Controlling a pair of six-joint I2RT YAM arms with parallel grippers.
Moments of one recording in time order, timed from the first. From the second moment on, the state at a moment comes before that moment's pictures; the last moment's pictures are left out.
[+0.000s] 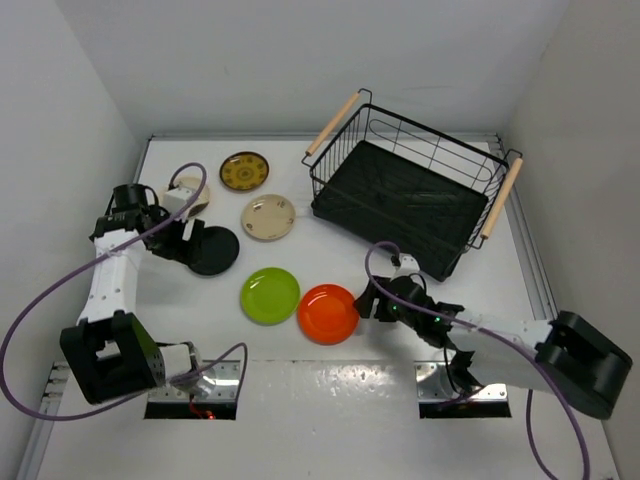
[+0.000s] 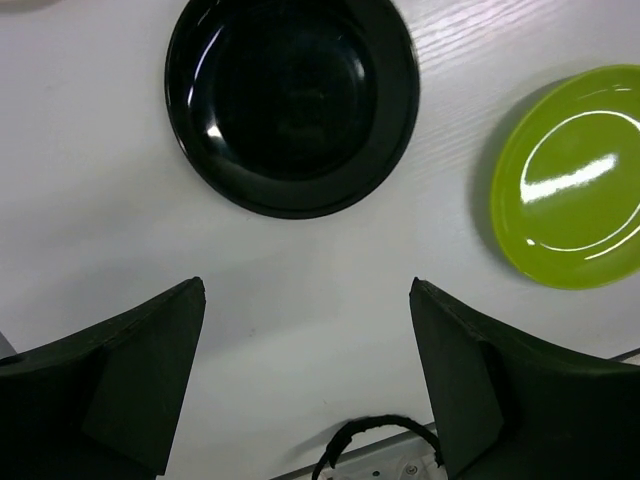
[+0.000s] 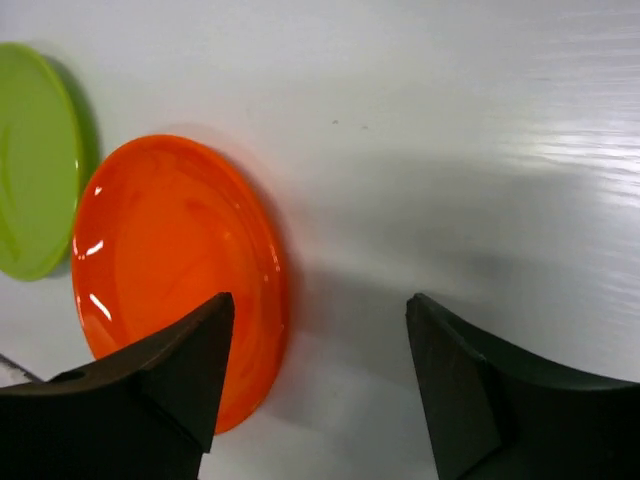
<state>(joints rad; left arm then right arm) 0.28 1.21 1.02 -0.86 0.36 0.53 0.85 1.06 0.16 0.17 0.21 0.83</state>
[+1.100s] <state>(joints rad) 0.36 1.31 0.93 -0.78 0.31 0.54 0.72 1.05 0.60 -0.17 -0.17 0.27</state>
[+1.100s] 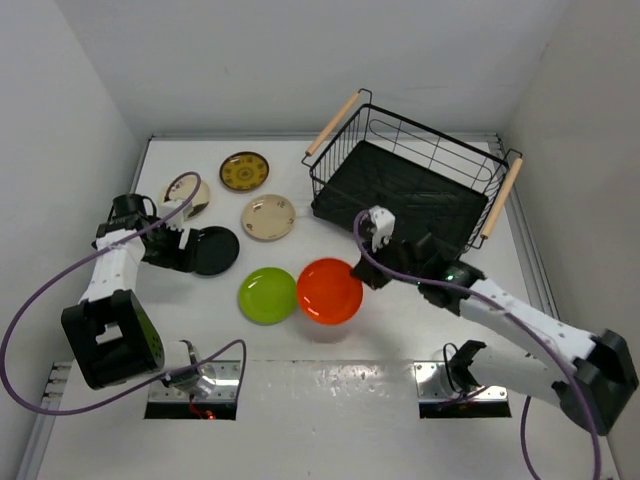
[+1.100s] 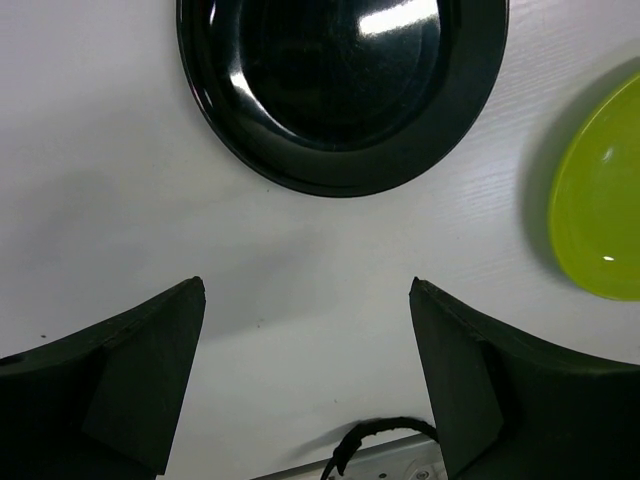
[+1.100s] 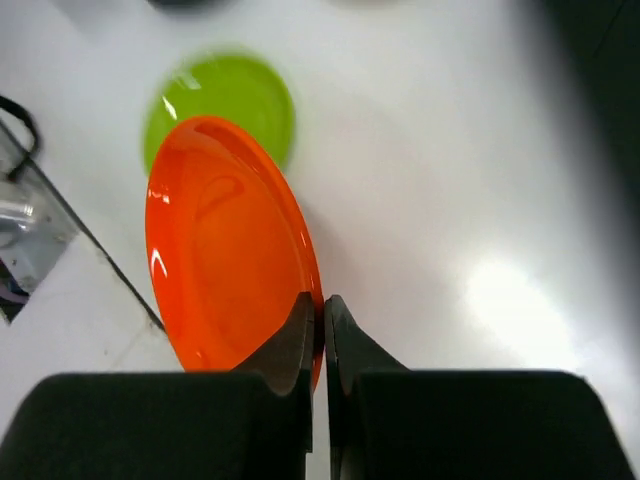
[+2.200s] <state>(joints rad) 0.22 1.47 1.25 -0.69 0.35 0.47 0.01 1.43 1.26 -0.05 -0.18 -0.85</state>
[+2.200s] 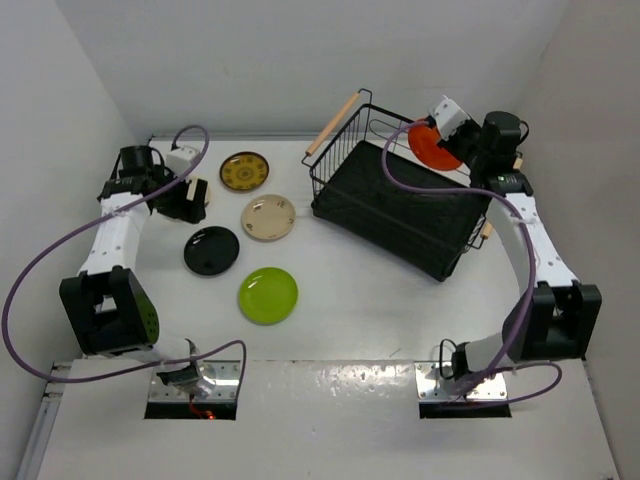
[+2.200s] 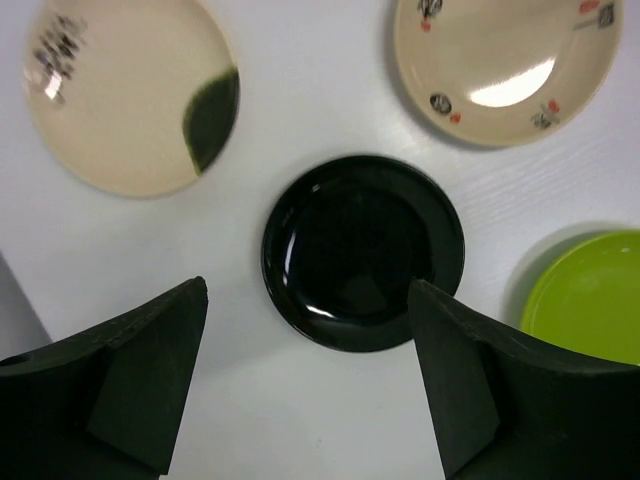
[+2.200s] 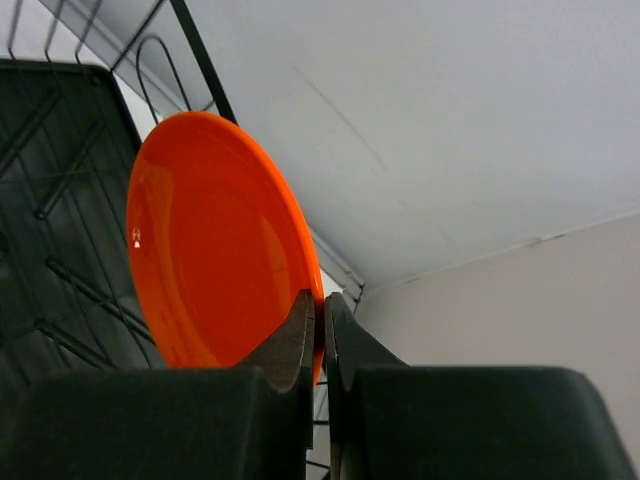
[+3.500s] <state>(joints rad) 0.07 1.55 1.34 -0.77 0.28 0.48 -0.15 1.75 1.13 0.26 -0.31 -0.96</state>
